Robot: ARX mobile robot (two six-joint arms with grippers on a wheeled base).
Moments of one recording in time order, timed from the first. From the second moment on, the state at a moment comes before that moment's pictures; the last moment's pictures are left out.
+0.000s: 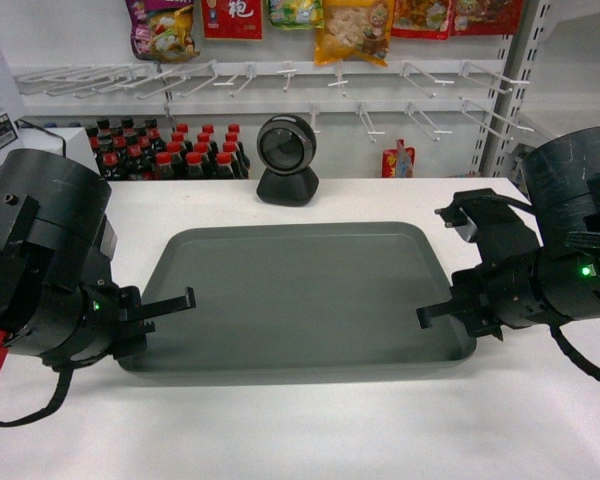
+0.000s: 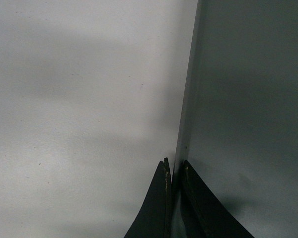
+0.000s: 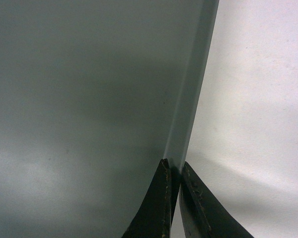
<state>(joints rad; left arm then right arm) -0.19 2.06 0.94 0.20 -0.20 -0.40 0.20 2.17 1.11 0.22 -0.11 -0.06</state>
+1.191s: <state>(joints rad) -0.10 1.37 0.20 1.12 -0.11 -0.02 0.07 1.35 0.20 1.13 0.07 -0.01</state>
